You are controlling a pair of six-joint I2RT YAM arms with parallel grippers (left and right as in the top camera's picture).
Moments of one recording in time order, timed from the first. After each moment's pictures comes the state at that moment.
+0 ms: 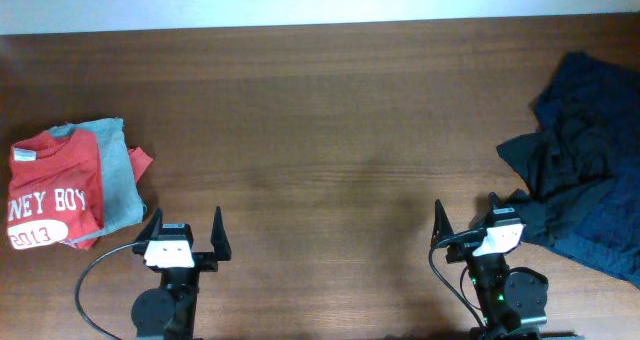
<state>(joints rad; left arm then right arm) -0.01 0.01 0.01 -0.08 0.00 0.00 0.06 0.02 0.01 -0.07 -0.05 0.04</state>
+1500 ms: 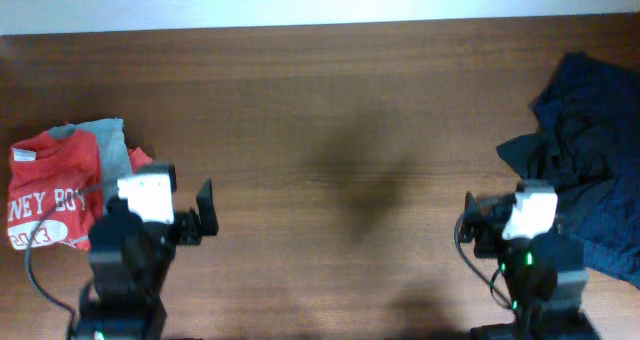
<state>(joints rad) -0.01 0.66 0.75 -0.57 0.03 0.00 0.06 0.45 0.61 -0.62 0.14 0.04</state>
